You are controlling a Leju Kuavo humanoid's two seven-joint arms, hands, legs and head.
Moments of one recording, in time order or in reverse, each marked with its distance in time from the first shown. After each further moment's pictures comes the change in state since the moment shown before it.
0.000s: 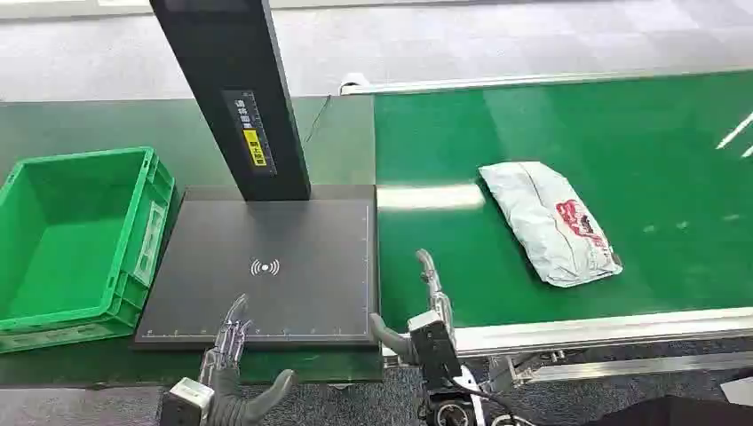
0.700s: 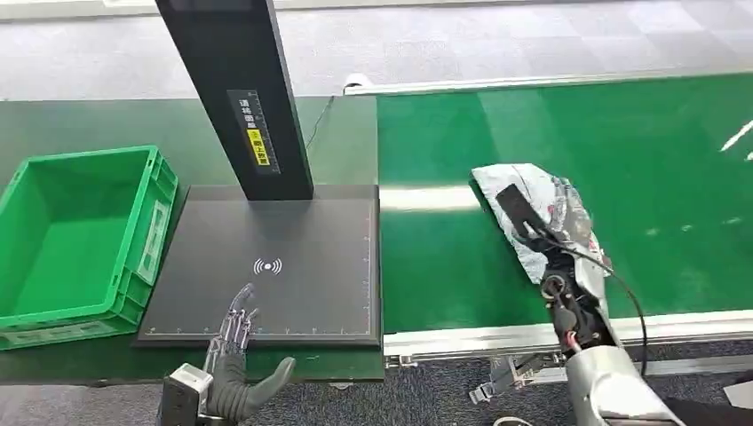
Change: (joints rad) left arm -0.096 0.026 0.006 0.099 0.074 -0.037 -0.034; right arm -0.631 -0.465 -0.199 0.562 0.401 -0.014 0.589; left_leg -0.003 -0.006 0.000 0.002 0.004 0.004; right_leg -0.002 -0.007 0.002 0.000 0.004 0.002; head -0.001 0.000
